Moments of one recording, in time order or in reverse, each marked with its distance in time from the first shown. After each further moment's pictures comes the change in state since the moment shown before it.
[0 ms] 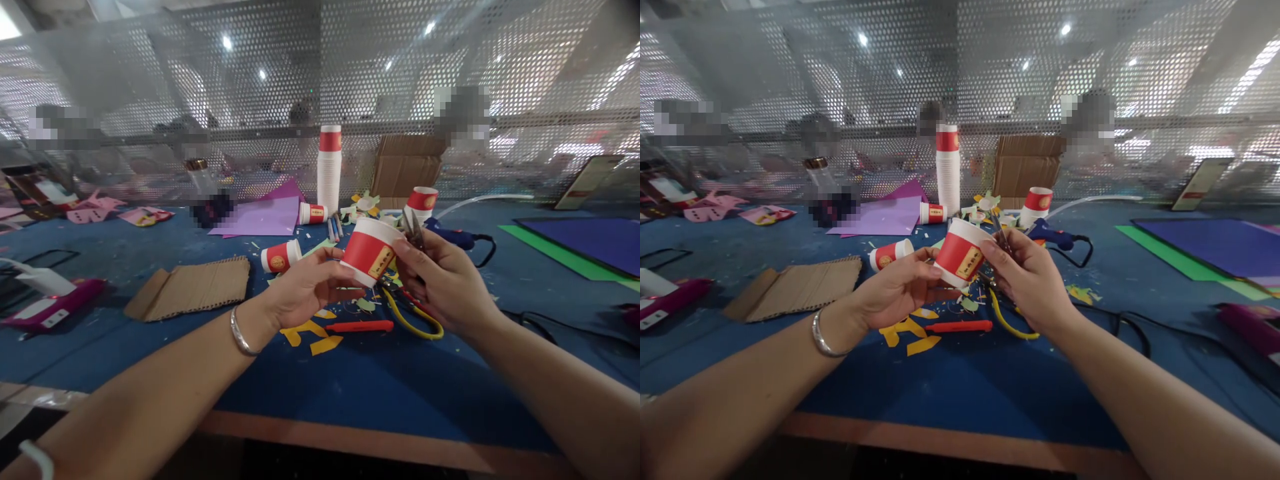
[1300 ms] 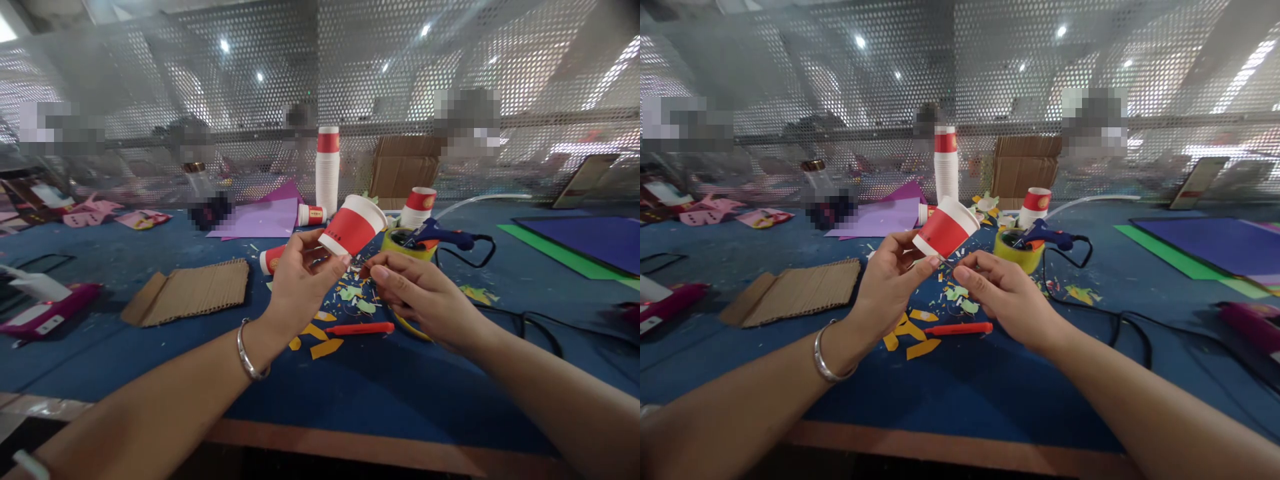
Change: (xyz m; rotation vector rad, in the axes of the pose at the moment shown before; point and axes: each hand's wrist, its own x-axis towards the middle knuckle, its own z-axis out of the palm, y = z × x) left_hand 0.001 -0.011 0.008 0.409 0.331 0.616; right_hand -0.011 -0.001 0.010 -0.043 -0.298 0.106
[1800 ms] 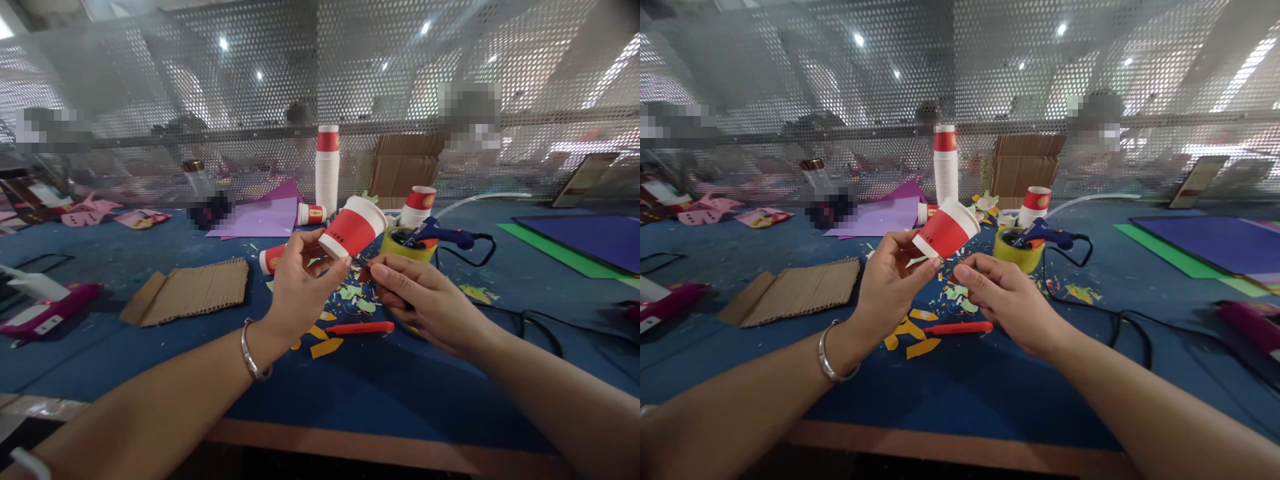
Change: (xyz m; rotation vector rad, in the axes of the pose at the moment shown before) left_hand -0.002 -0.001 0.002 0.022 0.002 0.075; right_hand -0.003 -0.005 0.006 0.165 -0.012 0.097
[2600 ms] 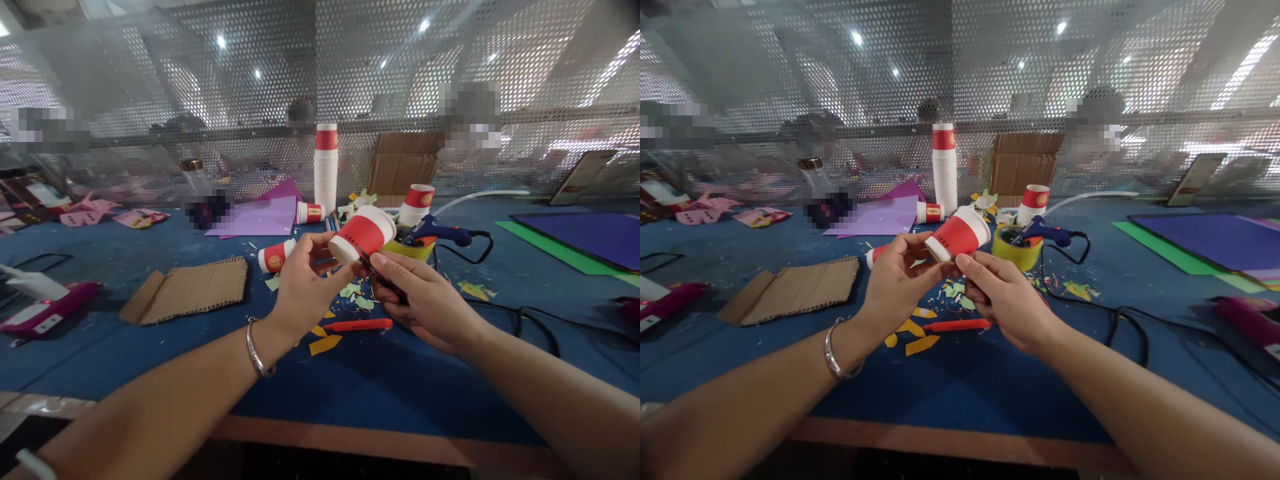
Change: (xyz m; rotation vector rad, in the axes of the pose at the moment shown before) left_hand -0.001 -0.007 0.002 0.110 -0.066 -0.023; right_hand 0.002 0.003 0.003 0.135 0.071 0.031
